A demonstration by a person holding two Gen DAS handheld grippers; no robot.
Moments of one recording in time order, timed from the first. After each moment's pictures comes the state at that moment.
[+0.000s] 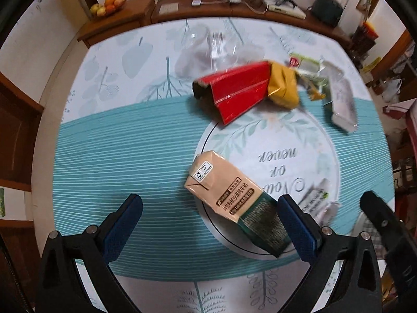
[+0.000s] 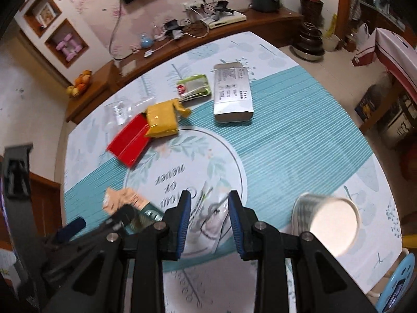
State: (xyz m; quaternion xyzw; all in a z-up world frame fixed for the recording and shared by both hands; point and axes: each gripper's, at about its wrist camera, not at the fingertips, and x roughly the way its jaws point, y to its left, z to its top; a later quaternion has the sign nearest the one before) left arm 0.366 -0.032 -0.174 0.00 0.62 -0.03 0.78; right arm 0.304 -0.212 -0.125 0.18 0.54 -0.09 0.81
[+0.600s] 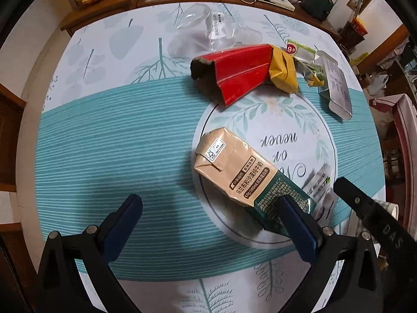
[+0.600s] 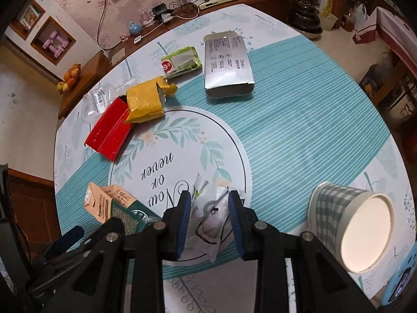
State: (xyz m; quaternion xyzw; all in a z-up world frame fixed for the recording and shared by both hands) left arm 0.365 -0.010 -0.188 -0.02 0.64 -0.08 0.76; right arm 0.316 -0.214 -0.167 0.21 0.58 -0.09 0.78
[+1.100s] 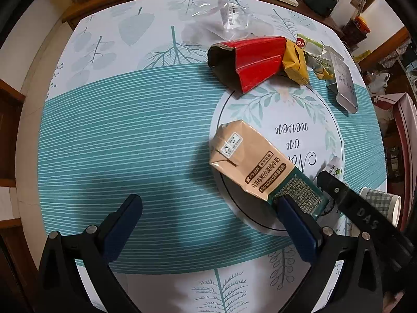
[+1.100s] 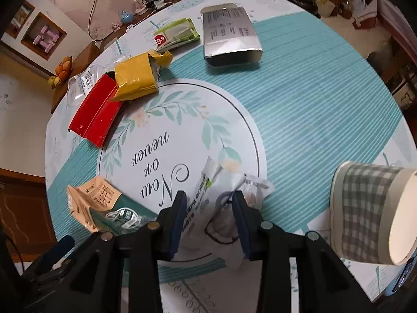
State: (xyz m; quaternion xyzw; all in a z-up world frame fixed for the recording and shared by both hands) left arm 0.361 0.011 -0.193 -0.03 0.66 -0.08 0.75; right arm 0.323 -0.196 -0.198 0.21 0.61 -0.11 0.76
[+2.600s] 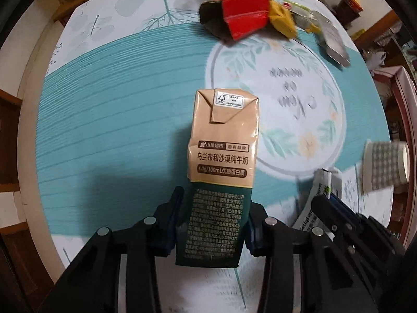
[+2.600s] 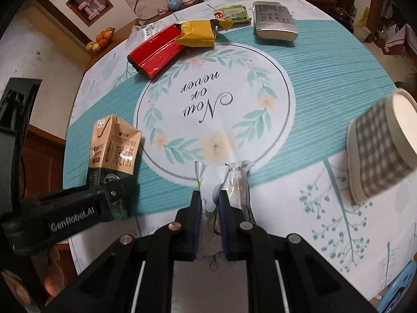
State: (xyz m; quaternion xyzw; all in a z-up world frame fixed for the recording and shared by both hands) left arm 0.291 0.001 -0.219 0.01 0.68 -0.10 0.73; right arm 0.241 -0.152 -0.182 0.16 0.60 0.00 0.79
